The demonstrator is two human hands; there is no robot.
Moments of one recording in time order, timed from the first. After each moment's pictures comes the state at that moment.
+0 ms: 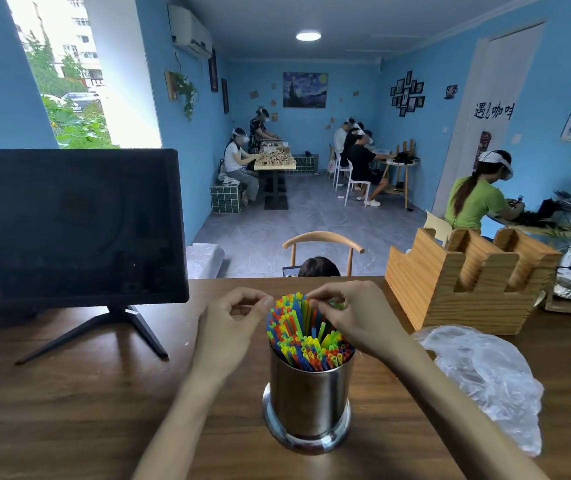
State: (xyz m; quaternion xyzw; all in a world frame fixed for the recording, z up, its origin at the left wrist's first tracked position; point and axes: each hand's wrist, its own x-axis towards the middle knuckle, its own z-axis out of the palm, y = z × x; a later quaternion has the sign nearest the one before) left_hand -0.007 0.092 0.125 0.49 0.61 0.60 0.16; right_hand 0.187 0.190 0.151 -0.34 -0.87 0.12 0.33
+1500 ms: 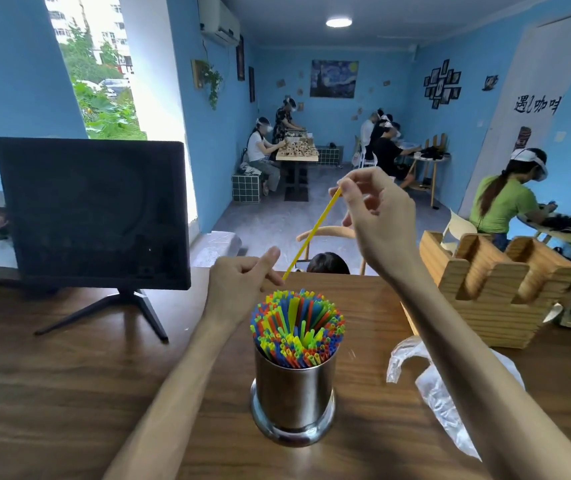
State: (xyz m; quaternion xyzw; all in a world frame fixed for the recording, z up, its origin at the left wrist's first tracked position) left_hand 0.025 0.120 0.179 0.46 0.64 0.60 0.15; right_hand 0.194 0.218 0.255 -0.25 -0.74 0.24 0.58
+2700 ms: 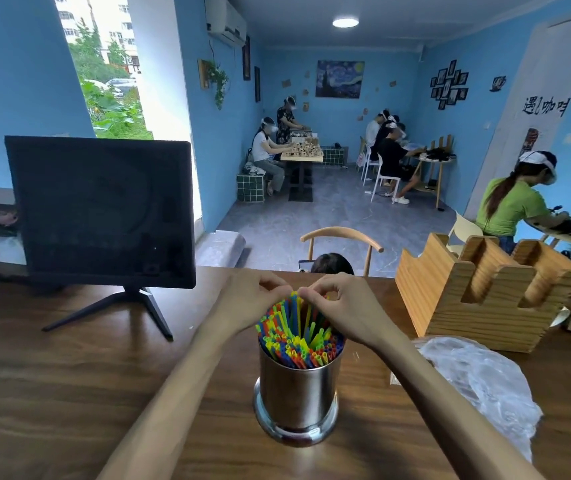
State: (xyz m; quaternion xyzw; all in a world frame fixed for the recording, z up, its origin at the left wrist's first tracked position) left_hand 0.009 0.131 0.158 0.55 0.72 0.39 0.13; right_hand 0.189 0.223 0.145 -0.28 -0.87 0.24 0.32
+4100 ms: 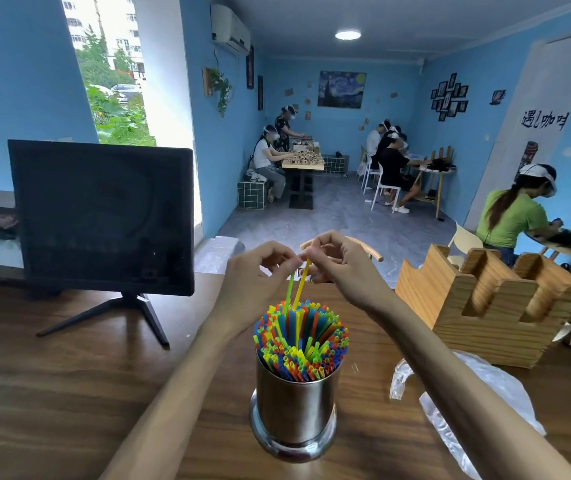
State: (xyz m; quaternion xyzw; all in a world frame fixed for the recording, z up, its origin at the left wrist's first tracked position) left_hand 0.019 0.136 0.185 0.57 0.60 0.56 0.05; right_hand 0.173 0.241 0.198 -0.23 -0.78 0.45 0.37
